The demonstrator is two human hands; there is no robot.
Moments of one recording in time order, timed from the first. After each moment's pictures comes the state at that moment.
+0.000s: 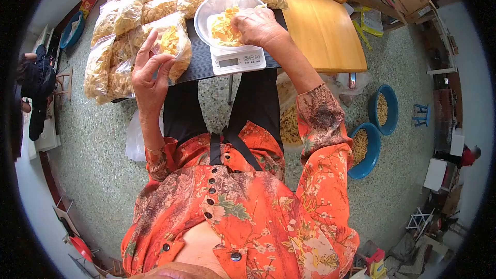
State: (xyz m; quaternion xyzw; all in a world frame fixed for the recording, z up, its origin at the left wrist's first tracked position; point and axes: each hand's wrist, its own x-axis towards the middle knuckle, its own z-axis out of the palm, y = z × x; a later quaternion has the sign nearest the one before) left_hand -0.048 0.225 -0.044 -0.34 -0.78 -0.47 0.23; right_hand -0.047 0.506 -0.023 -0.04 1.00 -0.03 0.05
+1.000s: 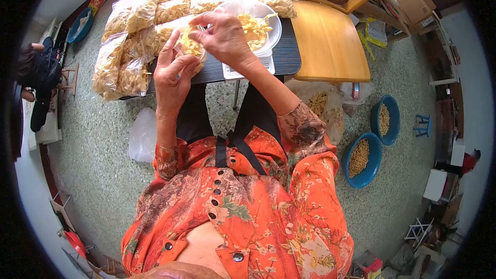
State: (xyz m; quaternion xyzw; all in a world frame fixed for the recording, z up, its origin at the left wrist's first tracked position) left_hand -0.042 0.239 -0.051 -0.35 -0.77 -0.48 0.24; right_hand -0.048 0.416 -0.023 -0.08 0.81 -0.55 -0.19
